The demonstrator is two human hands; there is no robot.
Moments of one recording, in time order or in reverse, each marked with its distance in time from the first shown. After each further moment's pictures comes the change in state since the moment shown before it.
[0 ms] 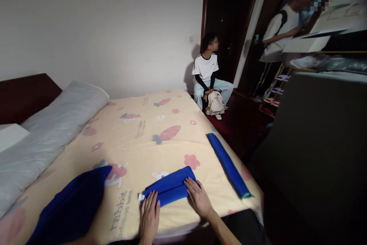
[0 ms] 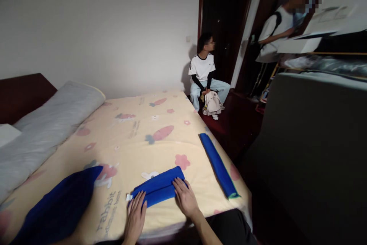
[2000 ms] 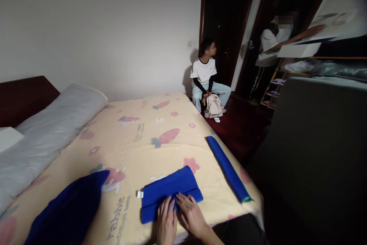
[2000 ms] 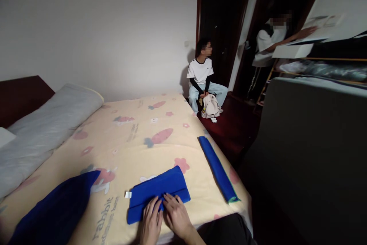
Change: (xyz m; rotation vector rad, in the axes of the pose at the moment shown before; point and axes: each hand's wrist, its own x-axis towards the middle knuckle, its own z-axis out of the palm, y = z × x) left_hand 0.009 0.075 0.004 -0.052 0.048 0.136; right_hand -0.004 -0.050 -0.006 0.155 -0.169 -0.054
